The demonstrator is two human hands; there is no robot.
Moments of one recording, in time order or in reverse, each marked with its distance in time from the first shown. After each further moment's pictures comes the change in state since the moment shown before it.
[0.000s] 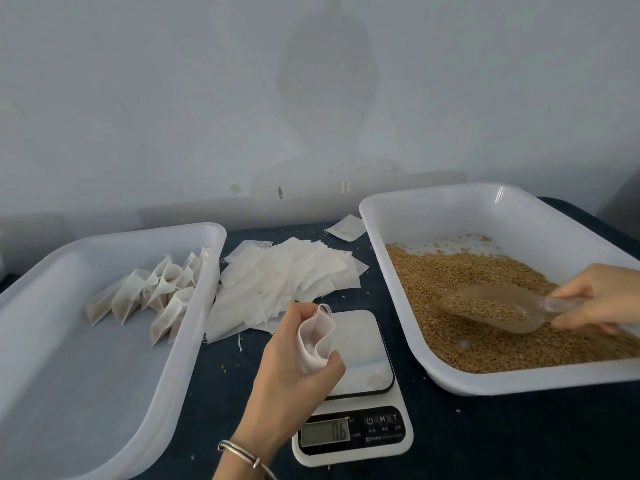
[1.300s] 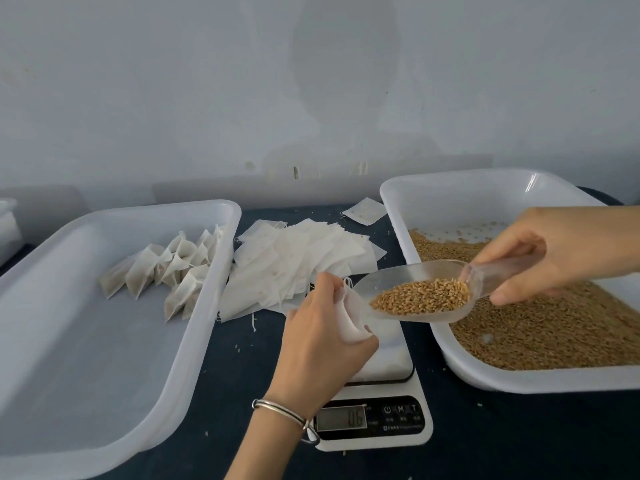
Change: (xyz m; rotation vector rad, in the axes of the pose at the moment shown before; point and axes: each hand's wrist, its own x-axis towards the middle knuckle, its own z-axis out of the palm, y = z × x) left_hand 0.017 0.000 0.010 0.292 0.005 0.007; right_hand -0.039 -0.144 -0.014 0.035 -0.265 -0.424
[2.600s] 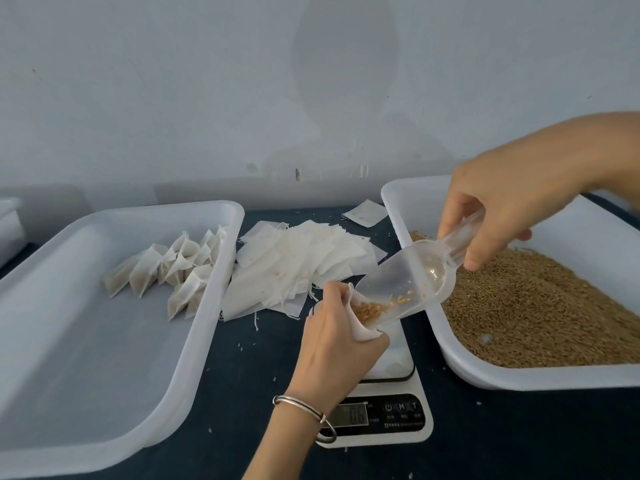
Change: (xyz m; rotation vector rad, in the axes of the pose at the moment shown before) left_hand 0.000 -0.001 0.016 -0.128 -0.037 -0.086; right_hand 0.031 -0.049 -0.035 -0.475 0.115 0.241
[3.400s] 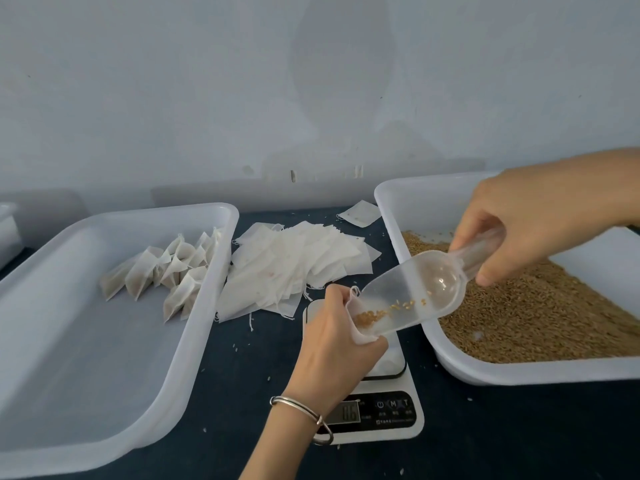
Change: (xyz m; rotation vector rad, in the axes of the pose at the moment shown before) left_hand -0.001 0.004 0.005 -0.031 -0.062 0.001; right_hand -0.024 0.010 0.019 -0.021 -0.006 -0.227
